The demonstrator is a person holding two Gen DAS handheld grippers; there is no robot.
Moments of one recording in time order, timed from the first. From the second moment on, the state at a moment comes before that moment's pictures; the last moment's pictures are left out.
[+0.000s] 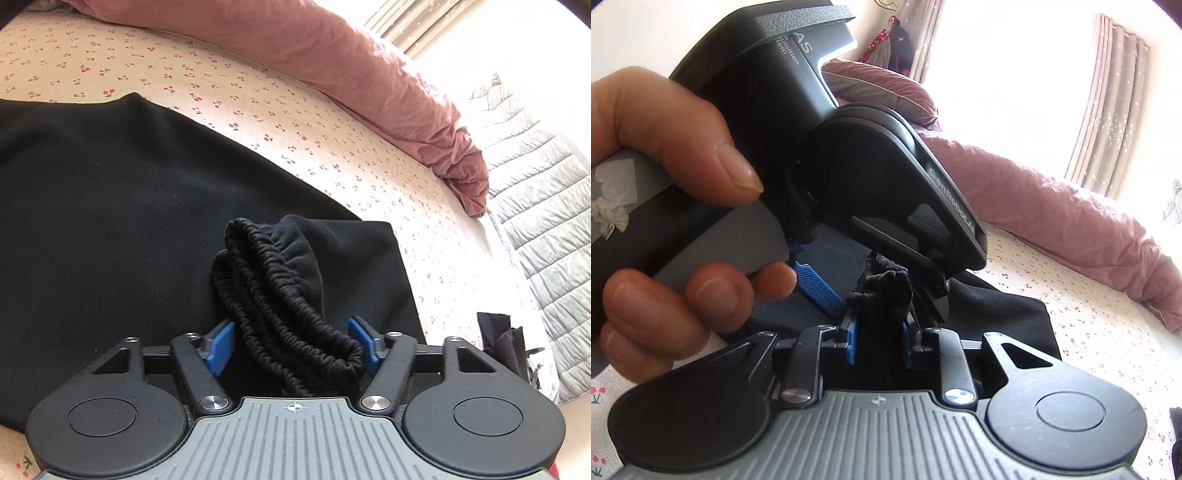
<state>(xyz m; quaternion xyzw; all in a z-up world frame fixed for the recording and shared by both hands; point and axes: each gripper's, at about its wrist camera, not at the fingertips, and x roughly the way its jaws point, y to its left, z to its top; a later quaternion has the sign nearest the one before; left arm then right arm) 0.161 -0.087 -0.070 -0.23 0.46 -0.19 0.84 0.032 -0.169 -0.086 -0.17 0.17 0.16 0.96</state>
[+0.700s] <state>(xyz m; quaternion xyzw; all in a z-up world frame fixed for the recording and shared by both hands) 0.167 -0.071 -0.046 -0.18 0.41 -0.17 0.88 0.025 -0.160 -0.092 -0.21 0.16 0.12 0.96</state>
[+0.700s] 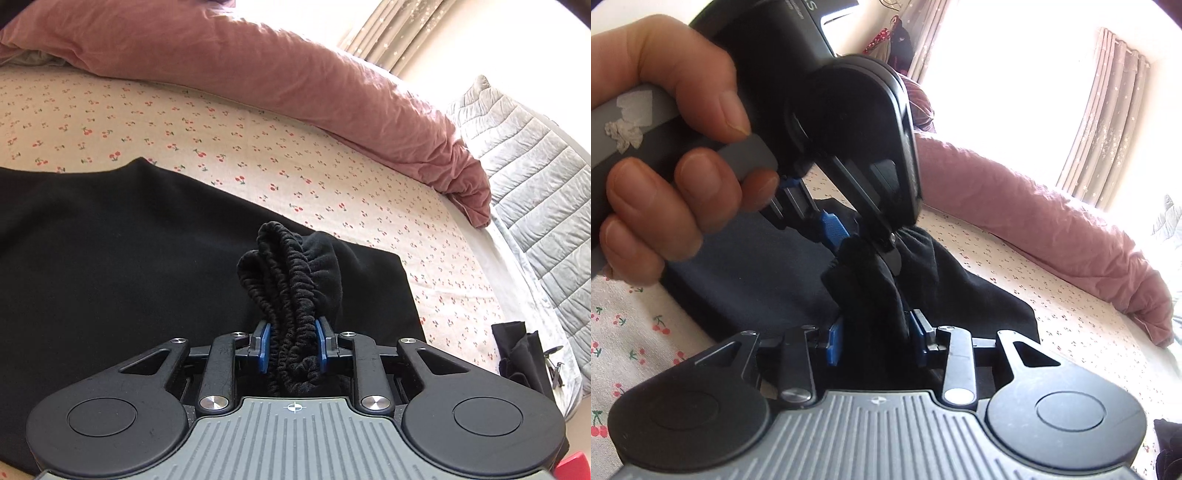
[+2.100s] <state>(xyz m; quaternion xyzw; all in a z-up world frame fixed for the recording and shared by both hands) 0.189 0.021 -0.075 -0.11 0.41 -0.08 0.90 0.058 -0.179 -0.105 -0.23 0.26 0.02 0.94</state>
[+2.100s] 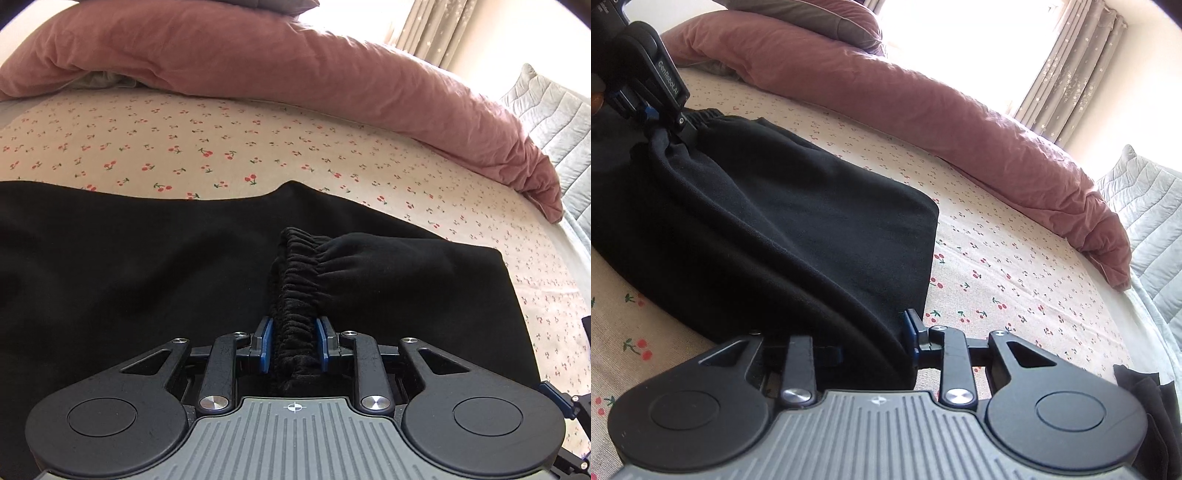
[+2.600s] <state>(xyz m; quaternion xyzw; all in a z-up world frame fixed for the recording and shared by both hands) 0.174 0.014 -0.068 -0.05 0.41 -0.07 0.91 0.049 -0.222 -0.079 -0.21 0.33 0.14 0.91</state>
